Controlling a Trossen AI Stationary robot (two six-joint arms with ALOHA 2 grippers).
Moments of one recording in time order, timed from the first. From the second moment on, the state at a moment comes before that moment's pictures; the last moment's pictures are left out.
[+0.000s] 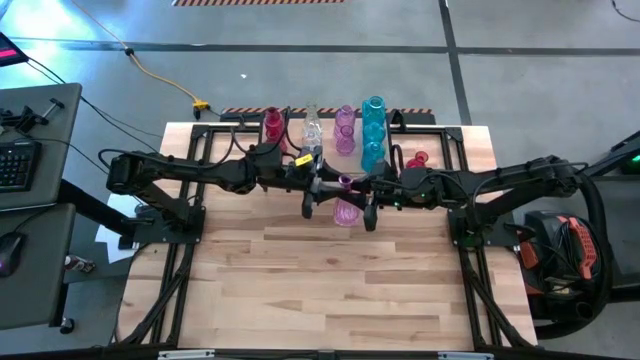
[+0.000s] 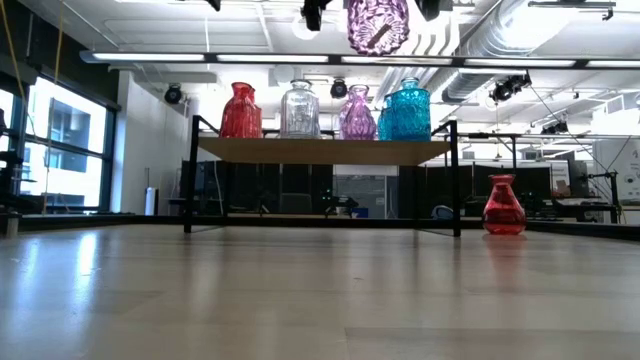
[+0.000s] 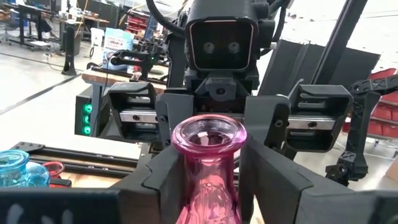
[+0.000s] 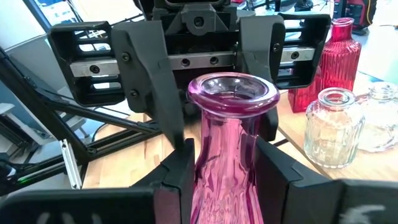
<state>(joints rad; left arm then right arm) 0.08 1.51 1.10 0.46 0.20 -0.23 0.14 1.24 1.07 -0.07 0.30 0.36</state>
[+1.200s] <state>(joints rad) 0.17 1.28 1.10 0.27 0.20 -0.18 0.15 1.14 1.07 -0.17 0.51 0.38</state>
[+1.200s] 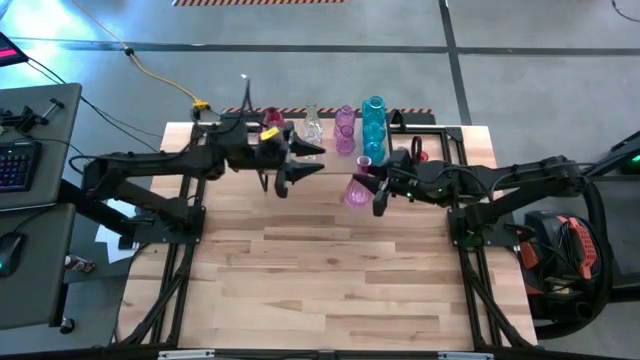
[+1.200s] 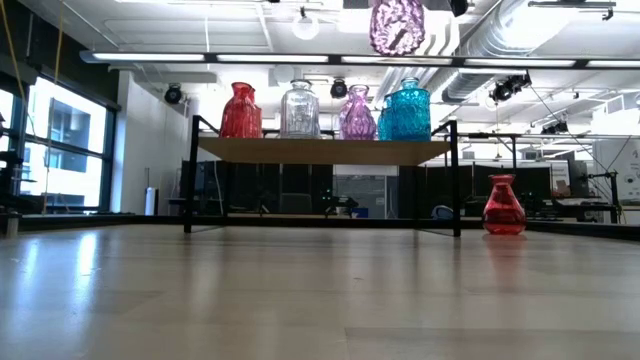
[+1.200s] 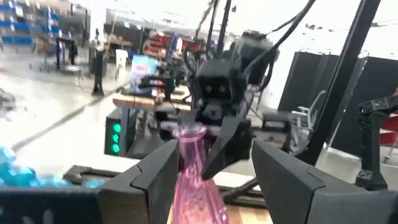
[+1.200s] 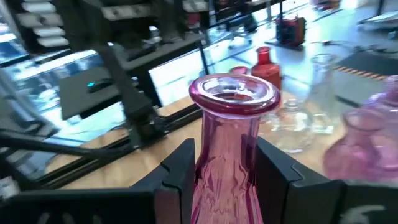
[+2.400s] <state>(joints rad) 0.43 1.03 1.10 0.18 0.20 -0.01 0.22 1.58 1.07 0.32 1.19 0.13</state>
